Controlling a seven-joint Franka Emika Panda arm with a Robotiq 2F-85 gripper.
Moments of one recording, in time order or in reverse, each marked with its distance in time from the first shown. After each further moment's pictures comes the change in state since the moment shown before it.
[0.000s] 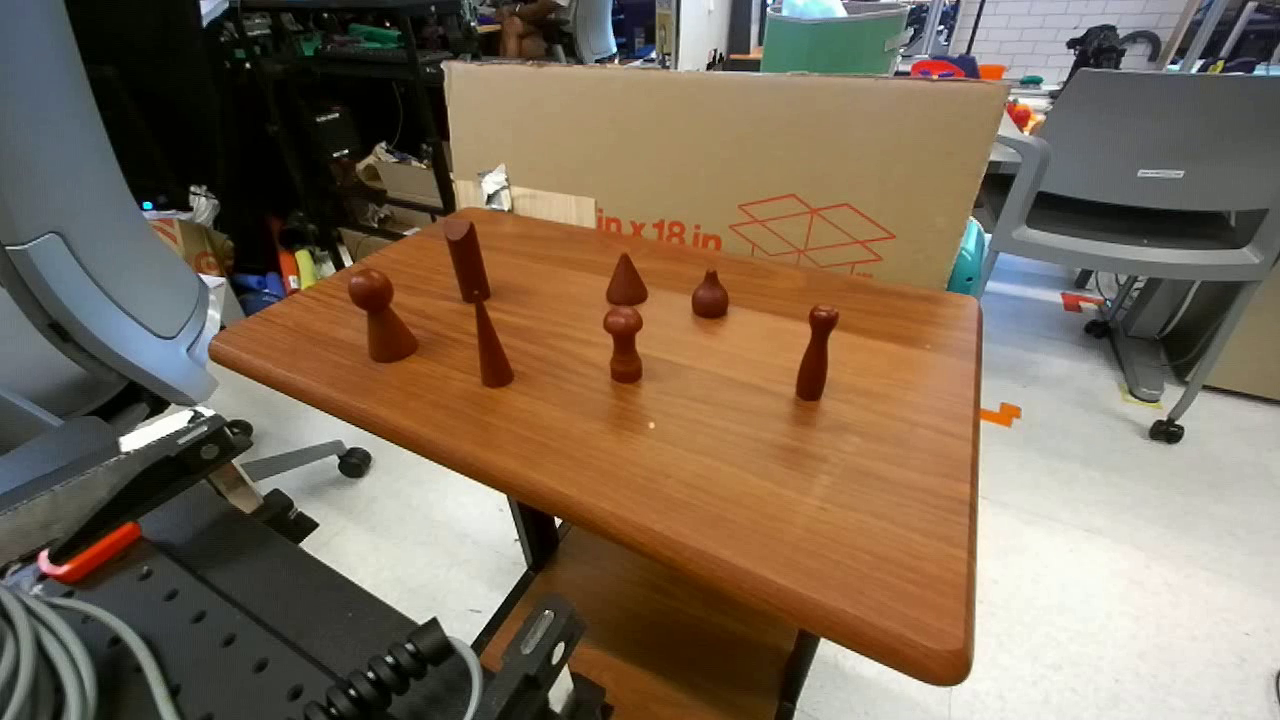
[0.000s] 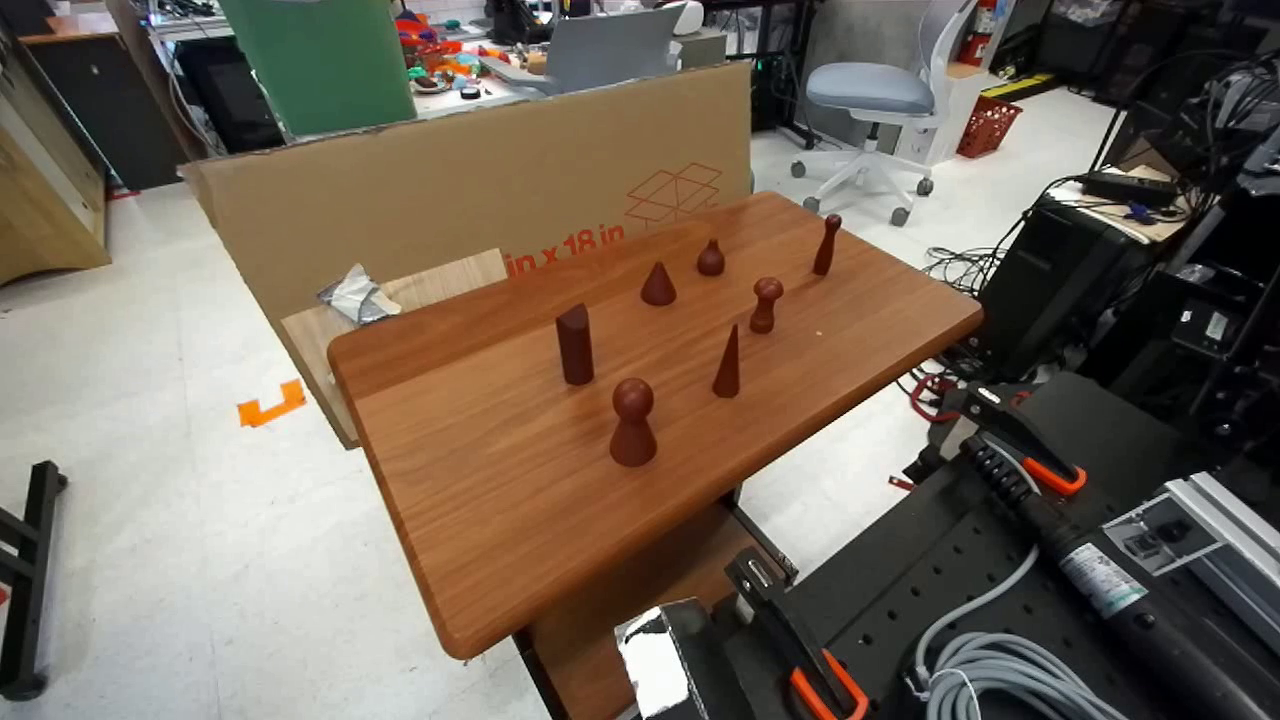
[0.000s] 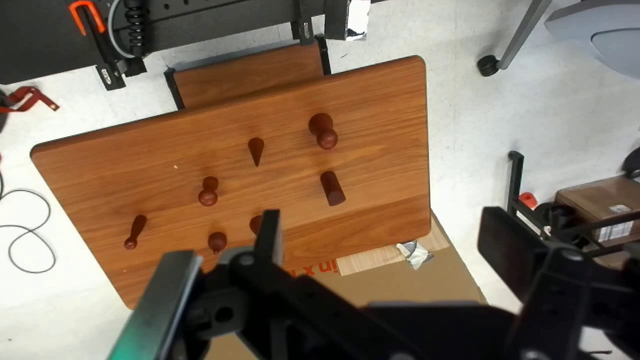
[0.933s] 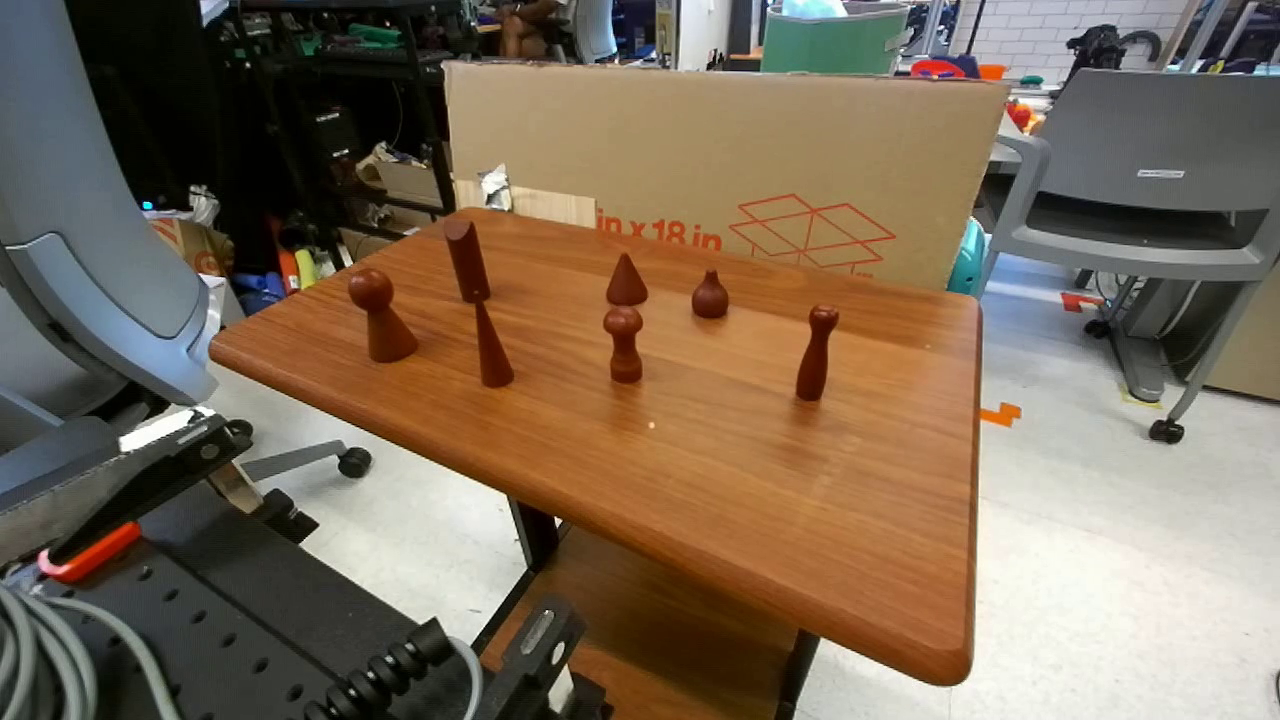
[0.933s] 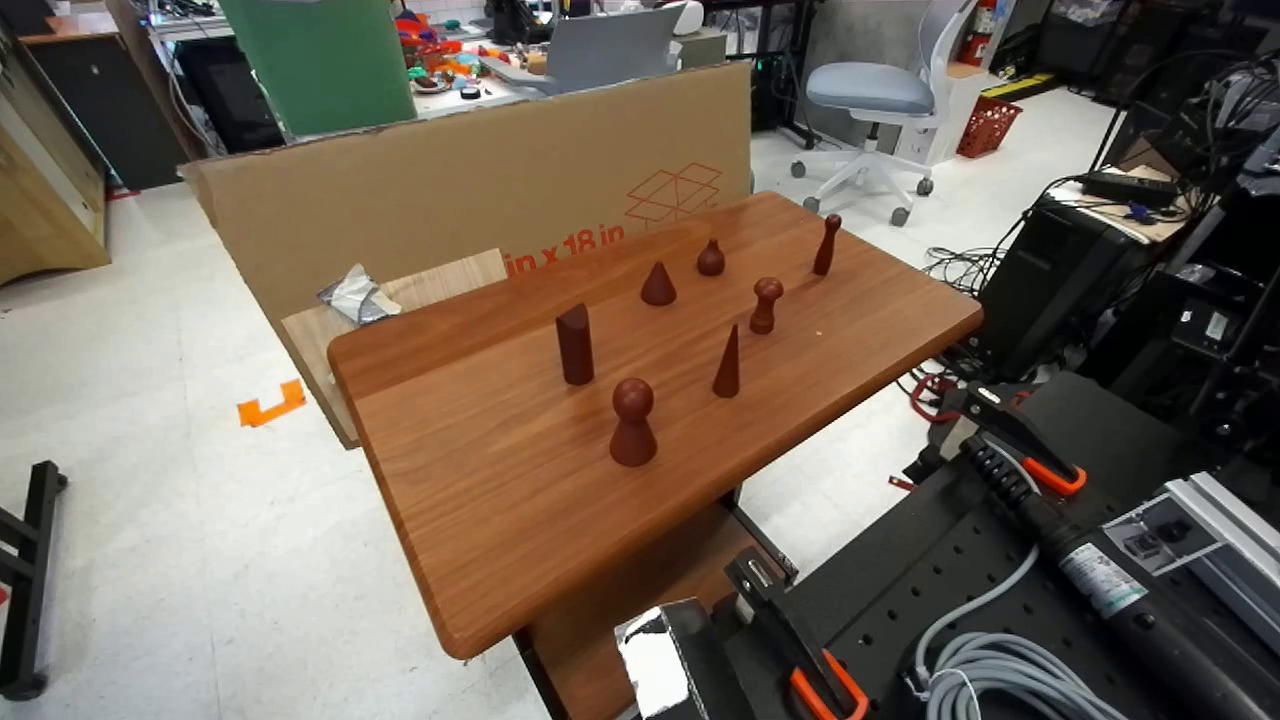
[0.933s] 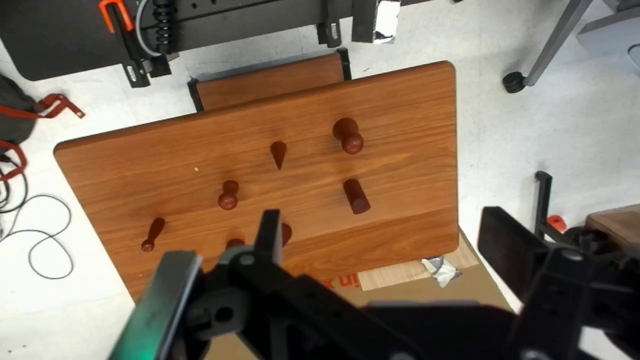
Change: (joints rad) arm -0.027 0.116 -0.010 0.055 -0.057 -0.012 -0.025
